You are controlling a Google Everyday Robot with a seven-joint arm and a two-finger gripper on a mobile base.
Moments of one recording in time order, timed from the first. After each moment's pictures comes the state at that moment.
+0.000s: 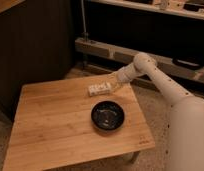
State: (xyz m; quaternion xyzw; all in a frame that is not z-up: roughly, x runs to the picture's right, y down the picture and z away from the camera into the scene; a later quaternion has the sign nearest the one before) arm 0.079 -0.032 0.896 -0.20 -0.33 0.01 0.92
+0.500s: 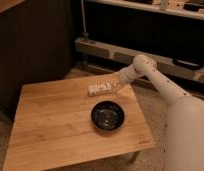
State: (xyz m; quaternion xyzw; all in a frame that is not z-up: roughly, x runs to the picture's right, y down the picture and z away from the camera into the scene) arm 0.093 -0.037 0.923 -0.18 -0.31 -0.01 0.94
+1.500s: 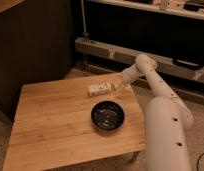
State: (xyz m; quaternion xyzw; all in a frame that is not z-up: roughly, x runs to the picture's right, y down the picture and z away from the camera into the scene) arm 0.120 -0.031 0.975 -0.21 -0.32 -0.03 0.93
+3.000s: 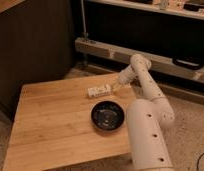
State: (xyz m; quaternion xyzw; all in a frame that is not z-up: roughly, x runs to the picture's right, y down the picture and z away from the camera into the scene) arm 0.105 -0.007 0.997 -0.28 -0.31 -0.03 0.91
